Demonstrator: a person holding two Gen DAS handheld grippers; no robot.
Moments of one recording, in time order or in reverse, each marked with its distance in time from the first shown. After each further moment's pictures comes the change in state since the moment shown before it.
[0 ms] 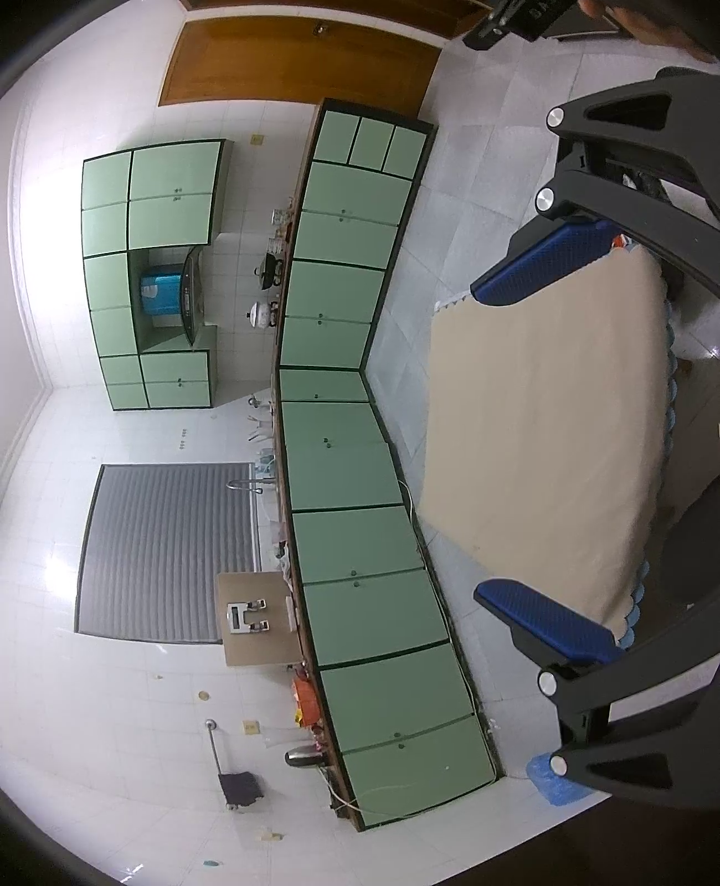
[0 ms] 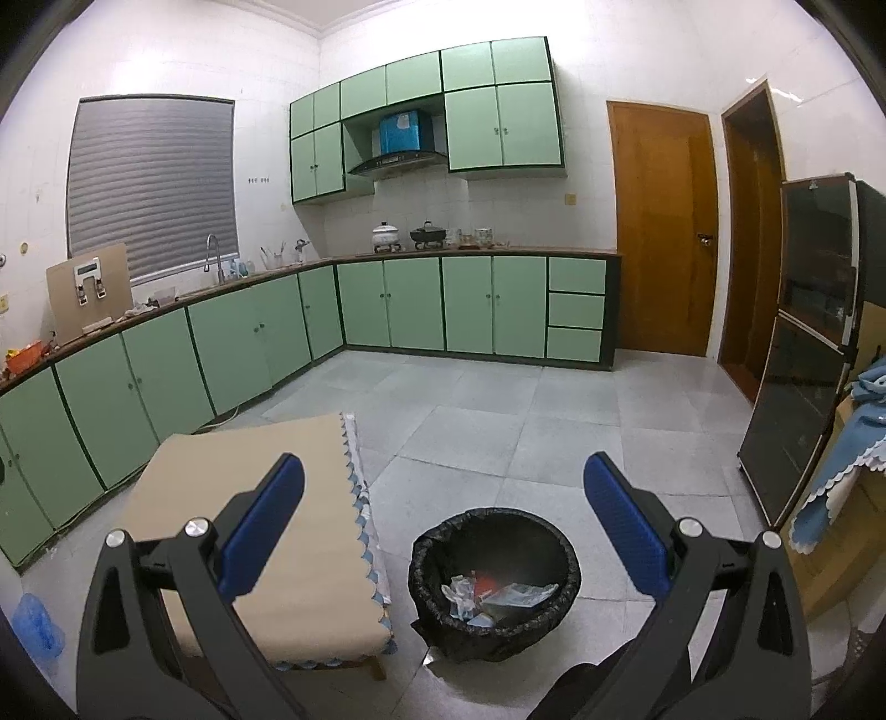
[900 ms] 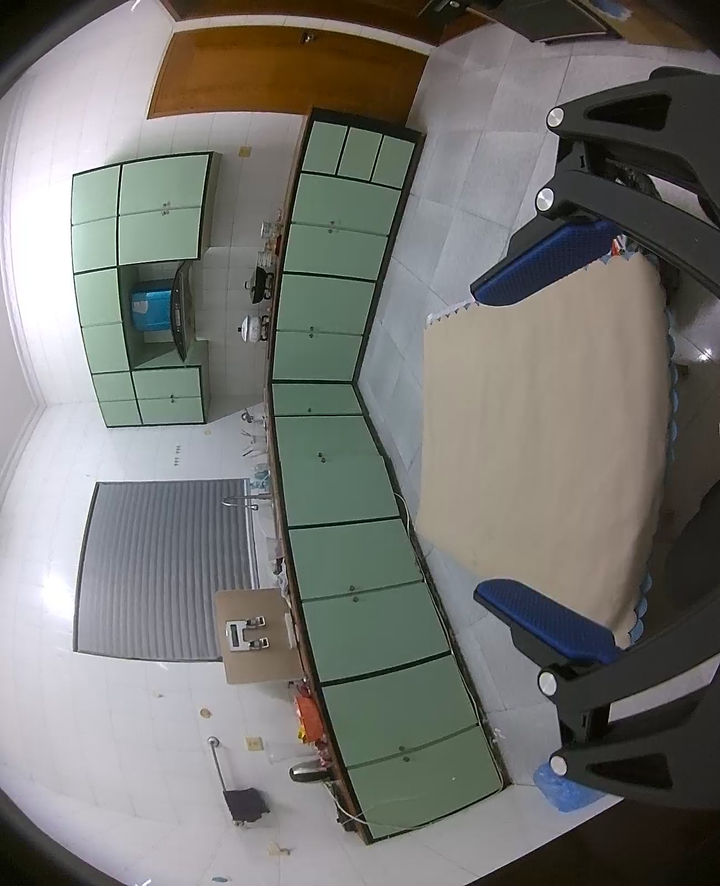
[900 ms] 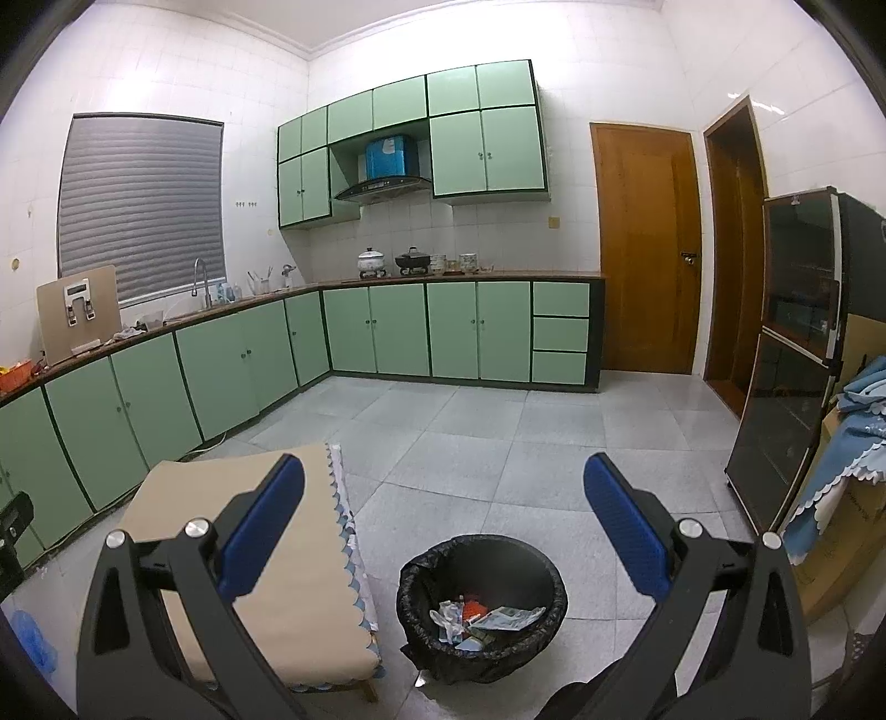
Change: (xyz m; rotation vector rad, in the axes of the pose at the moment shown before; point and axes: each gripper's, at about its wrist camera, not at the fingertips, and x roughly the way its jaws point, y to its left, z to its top) left arm 0.011 -0.017 -0.002 0.028 0.014 -0.027; right arm -0.003 -0.008 0.008 0.007 -0.058 -0.043
